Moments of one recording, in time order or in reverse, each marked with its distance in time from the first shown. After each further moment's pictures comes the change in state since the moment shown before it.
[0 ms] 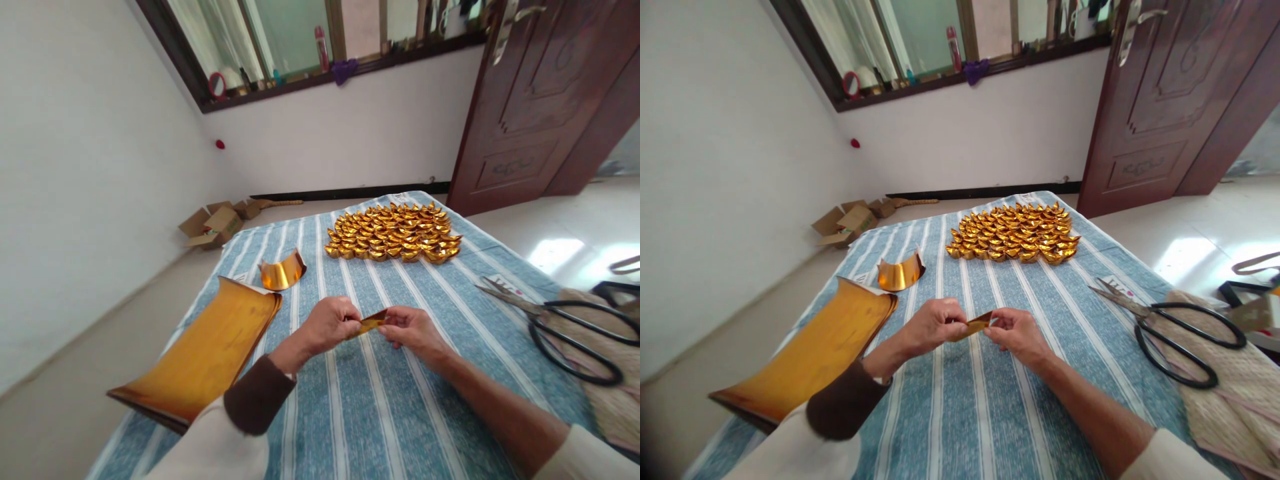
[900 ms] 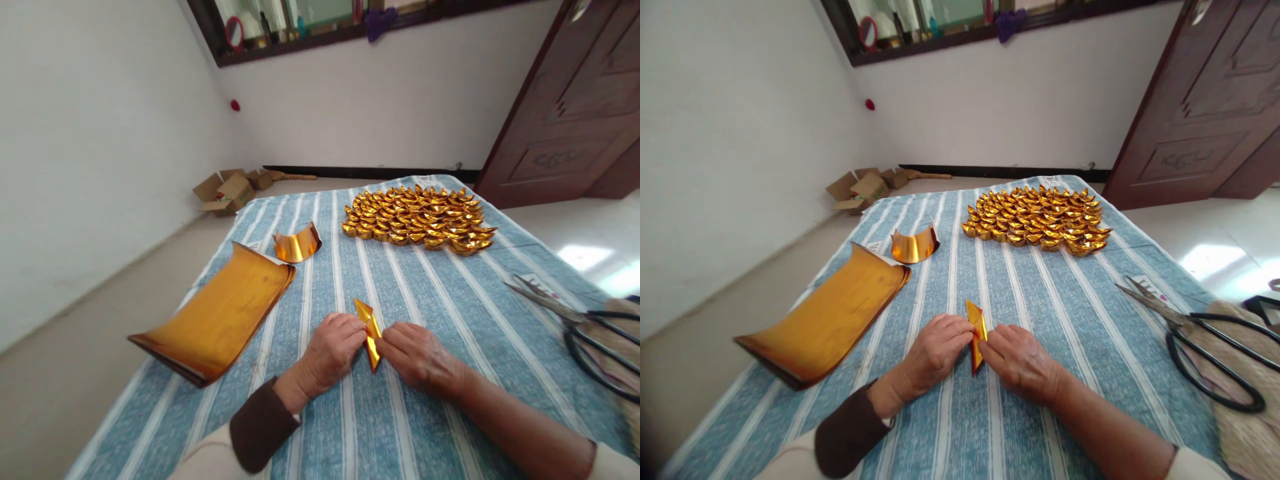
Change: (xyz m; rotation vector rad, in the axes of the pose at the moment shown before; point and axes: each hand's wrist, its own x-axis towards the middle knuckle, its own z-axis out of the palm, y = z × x) left_hand -0.066 -0.027 0.073 0.393 0.386 0.353; right_hand -0.029 0.004 0.022 -1.164 -0.257 -1.014
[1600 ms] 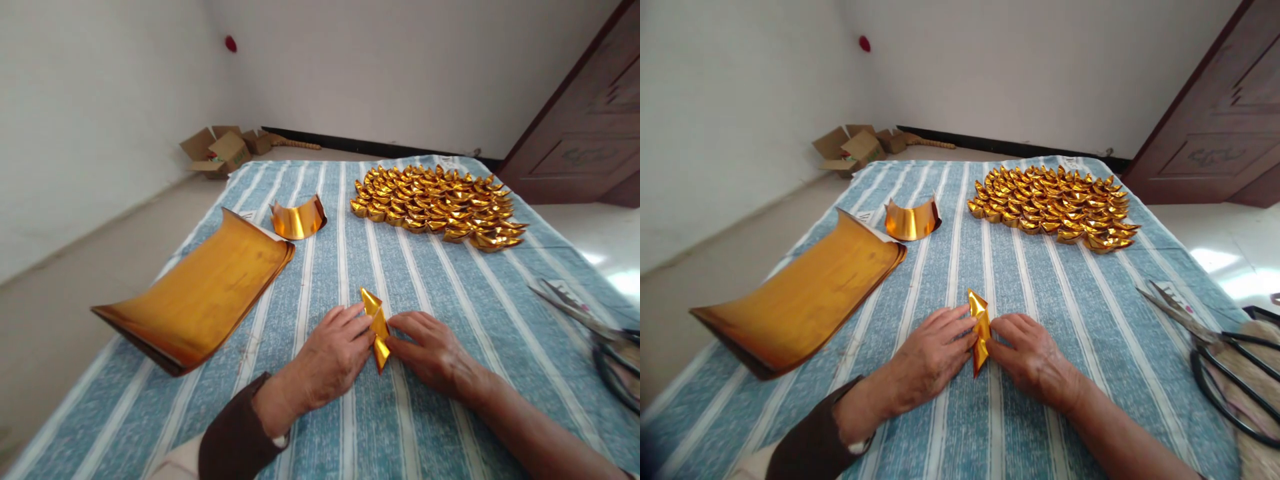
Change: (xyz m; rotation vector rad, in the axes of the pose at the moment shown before) left_hand -0.006 0.014 -0.008 -0.073 -0.166 -0.115; right_hand -0.004 0.011 -0.005 0.097 -0.045 0.079
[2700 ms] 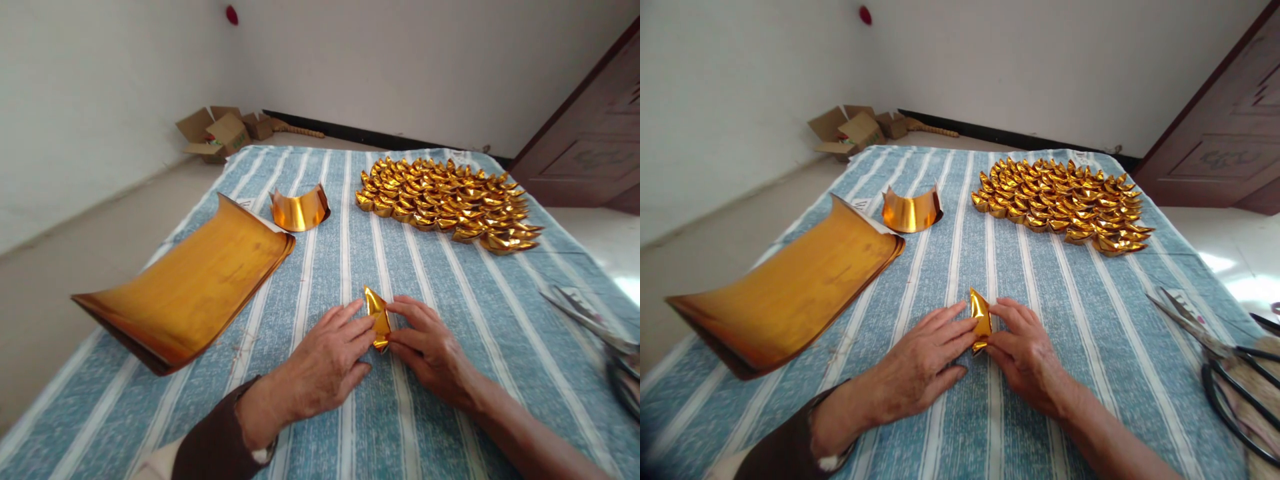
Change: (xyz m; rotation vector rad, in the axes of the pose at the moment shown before) left_hand -0.003 -0.002 -0.012 -0.165 -0.118 -0.064; right_hand 0.003 -0.003 0.011 0.205 0.073 0.276
